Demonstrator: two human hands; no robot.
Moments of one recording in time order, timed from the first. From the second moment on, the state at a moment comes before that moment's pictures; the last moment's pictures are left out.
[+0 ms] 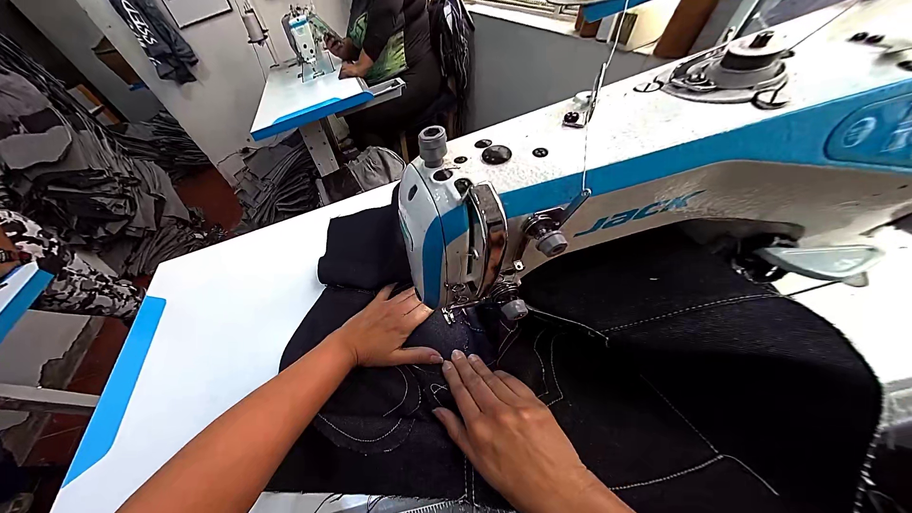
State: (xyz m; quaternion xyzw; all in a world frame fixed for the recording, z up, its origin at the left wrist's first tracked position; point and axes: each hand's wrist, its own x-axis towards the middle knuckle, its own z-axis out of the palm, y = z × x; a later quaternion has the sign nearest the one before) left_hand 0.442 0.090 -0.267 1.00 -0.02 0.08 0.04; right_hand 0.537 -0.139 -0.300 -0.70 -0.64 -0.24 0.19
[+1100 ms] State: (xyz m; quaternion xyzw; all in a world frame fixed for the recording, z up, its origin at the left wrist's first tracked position) left_hand 0.438 0.057 -0.268 0.97 0.24 0.06 0.05; right_hand 0.619 -0.116 -0.298 -0.60 -0.75 -0.15 0.25
